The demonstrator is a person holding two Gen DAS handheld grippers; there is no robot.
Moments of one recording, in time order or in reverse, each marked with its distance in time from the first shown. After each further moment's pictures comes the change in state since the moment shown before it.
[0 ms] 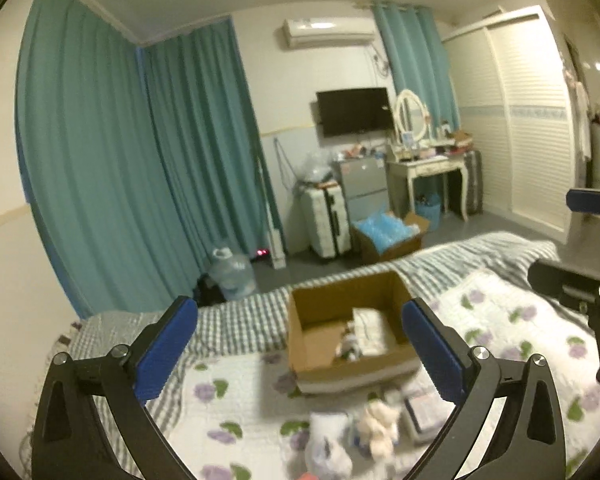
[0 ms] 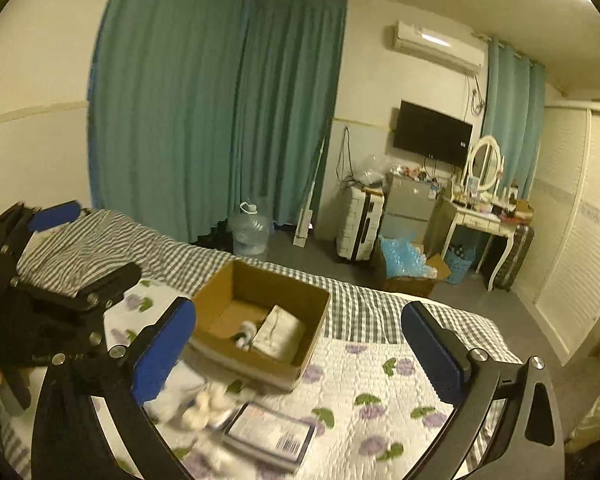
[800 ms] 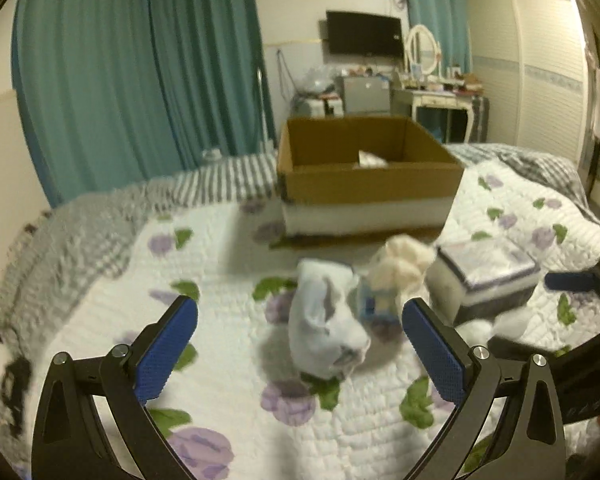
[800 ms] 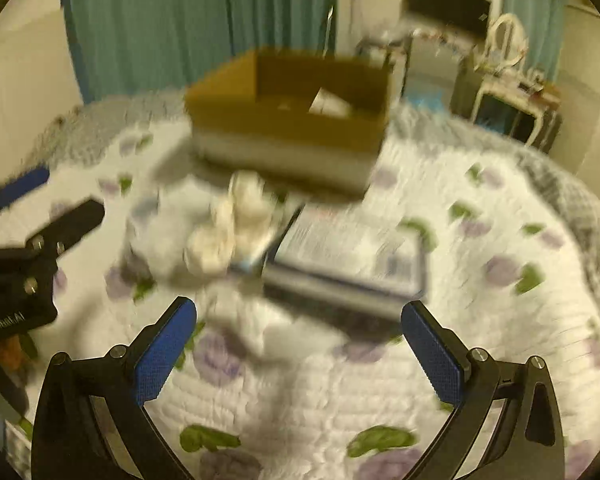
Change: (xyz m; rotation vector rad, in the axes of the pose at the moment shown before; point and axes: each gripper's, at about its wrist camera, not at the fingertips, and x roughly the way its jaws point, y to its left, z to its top) left arm 0.070 -0.004 -0.184 -0.109 0.272 -0.030; right arm 0.119 0.065 -0.208 0.120 0.474 0.095
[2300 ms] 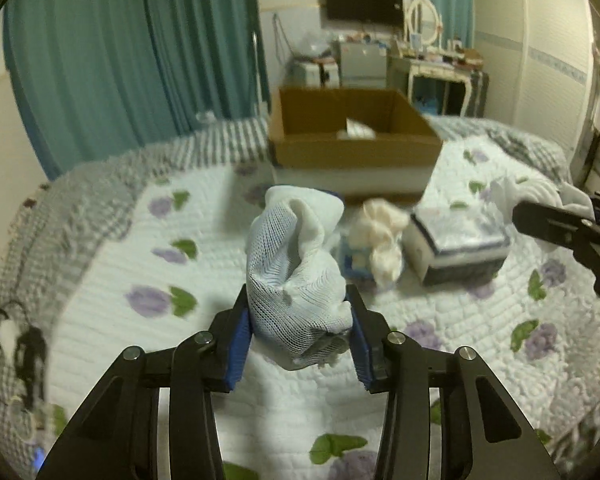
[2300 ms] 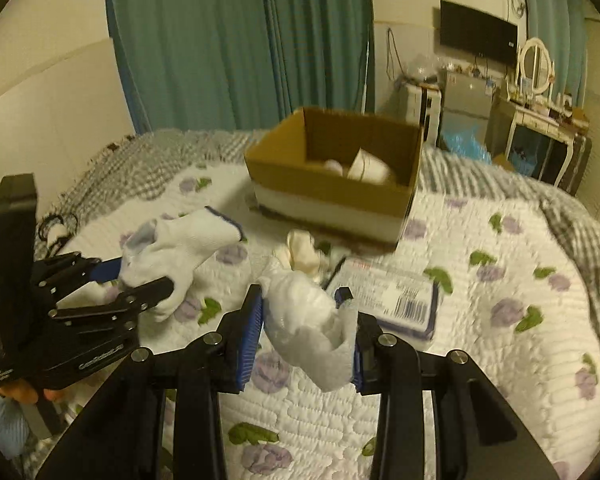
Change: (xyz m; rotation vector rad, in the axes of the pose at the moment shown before) left arm -0.043 -0.007 0.011 -0.002 0.129 -0.004; right arm -0.079 -0.002 0.021 -0.041 -0.174 0.144
